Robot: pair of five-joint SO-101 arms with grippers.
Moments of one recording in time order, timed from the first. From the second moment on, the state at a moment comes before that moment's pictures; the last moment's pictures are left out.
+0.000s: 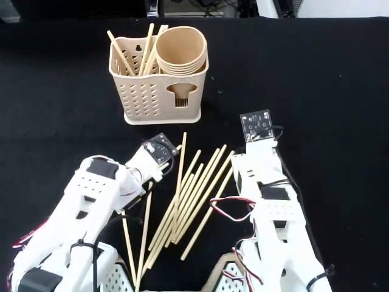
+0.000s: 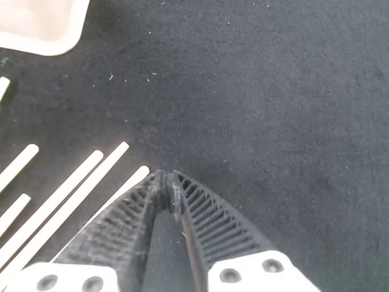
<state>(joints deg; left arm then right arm) 10.9 -33.8 59.7 62.7 -35.6 2.3 -43.5 82.0 15.7 13.7</state>
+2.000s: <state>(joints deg) 9.5 -33.6 69.5 50.0 -35.6 2.3 -43.5 82.0 15.7 13.7</state>
